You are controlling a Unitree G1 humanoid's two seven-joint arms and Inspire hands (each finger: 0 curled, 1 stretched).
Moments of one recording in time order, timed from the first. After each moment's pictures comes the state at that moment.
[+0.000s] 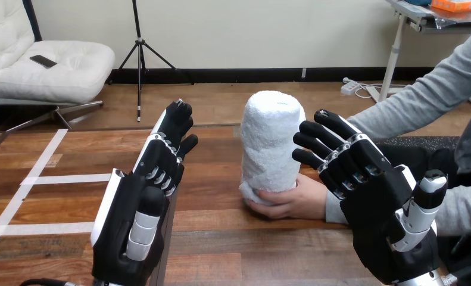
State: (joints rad) left arm 0.26 0.05 -0.06 -0.04 -0.25 -0.66 -0.38; right arm 0.27 -0.11 -0.01 -0.17 0.49 -0.34 0.55
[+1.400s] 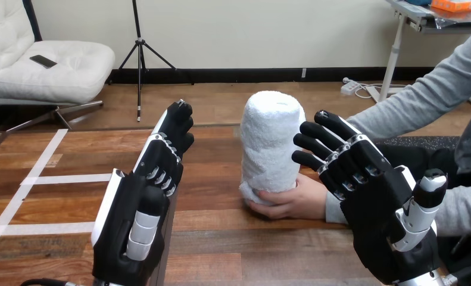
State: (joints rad) left arm 0.26 0.05 -0.06 -0.04 -0.25 -0.65 -0.38; right arm 0.27 -0.12 -0.01 -0.17 0.50 -0.32 0.55
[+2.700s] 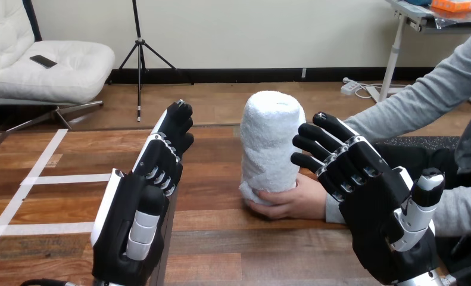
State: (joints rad) left arm 0.26 0.05 -0.06 -0.04 -0.24 -0.65 -0.37; right arm 0.27 -0.12 -0.01 -0.17 0.50 -0.30 0.55
